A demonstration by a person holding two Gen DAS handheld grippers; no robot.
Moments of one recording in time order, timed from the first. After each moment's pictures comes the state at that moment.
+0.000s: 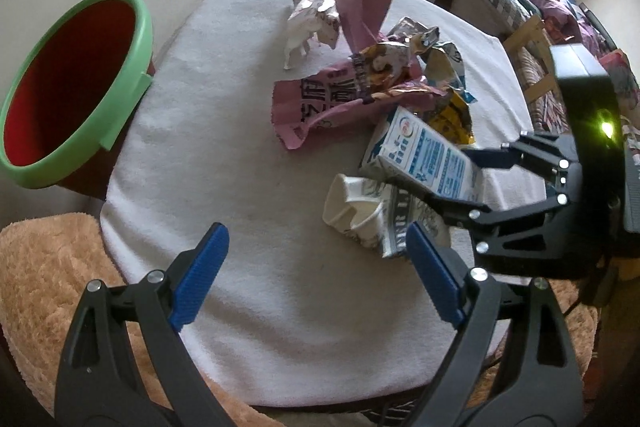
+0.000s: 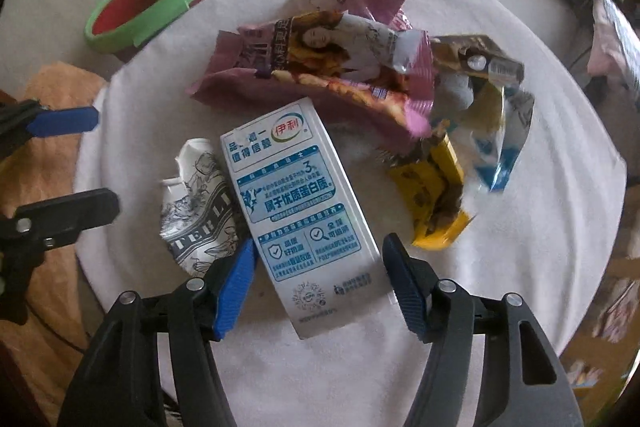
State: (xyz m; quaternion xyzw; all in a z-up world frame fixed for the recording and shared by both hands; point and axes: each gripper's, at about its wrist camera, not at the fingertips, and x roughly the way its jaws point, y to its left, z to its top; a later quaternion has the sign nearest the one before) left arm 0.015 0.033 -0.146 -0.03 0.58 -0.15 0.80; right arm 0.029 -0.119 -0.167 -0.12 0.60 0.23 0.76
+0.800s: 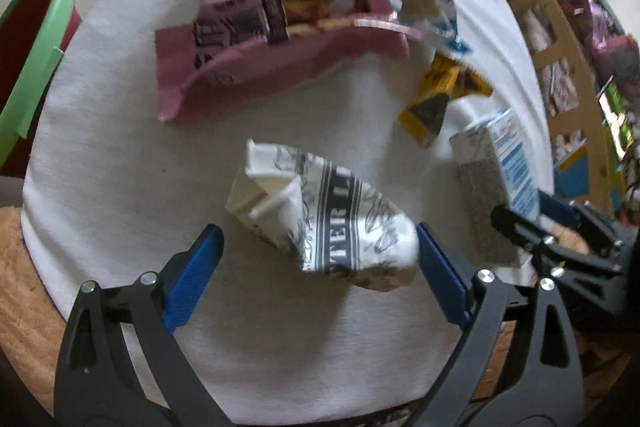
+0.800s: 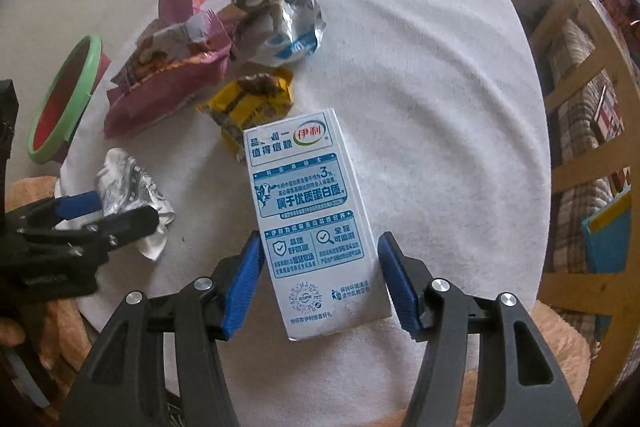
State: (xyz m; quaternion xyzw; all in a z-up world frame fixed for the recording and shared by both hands) left arm 0.027 -0.035 -0.196 -0.01 0.64 -0.16 0.75; right arm -0.022 -0.215 -0.162 0.05 0.61 0.03 0.79
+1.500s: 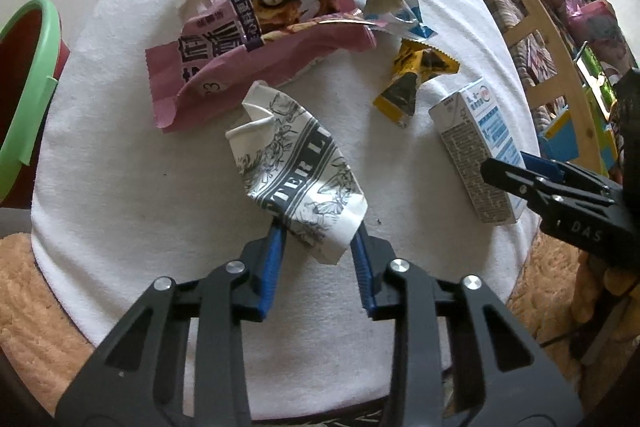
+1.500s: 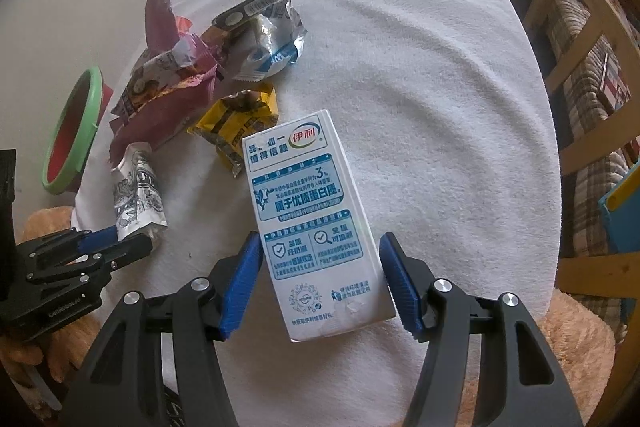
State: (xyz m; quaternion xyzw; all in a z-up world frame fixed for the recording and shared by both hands) left arm 0.014 -0.031 -0.181 0.01 0.62 -0.21 0.76; right arm -0.023 -0.237 -0.159 0.10 0.60 0.03 0.79
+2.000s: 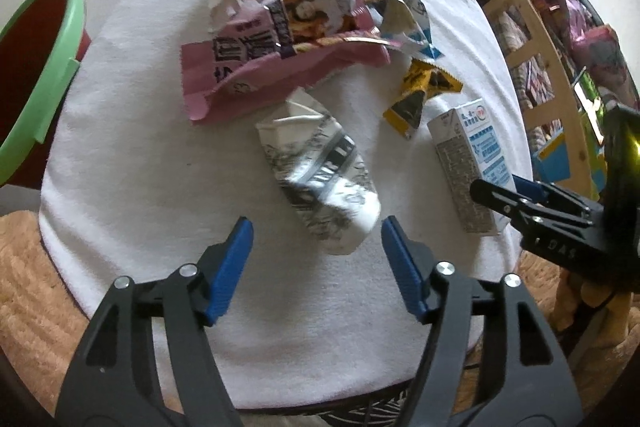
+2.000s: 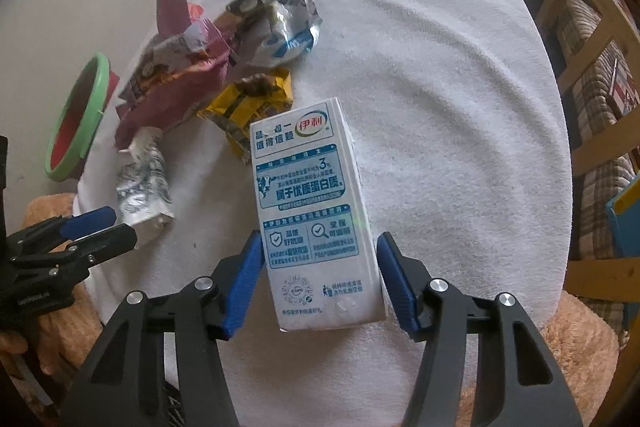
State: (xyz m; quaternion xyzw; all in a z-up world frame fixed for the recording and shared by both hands) left arm 0.014 -0.014 -0.169 -0.03 0.62 -0.19 0.76; right arm -0.026 -0.232 -0.156 0.10 0.59 0.05 0.80
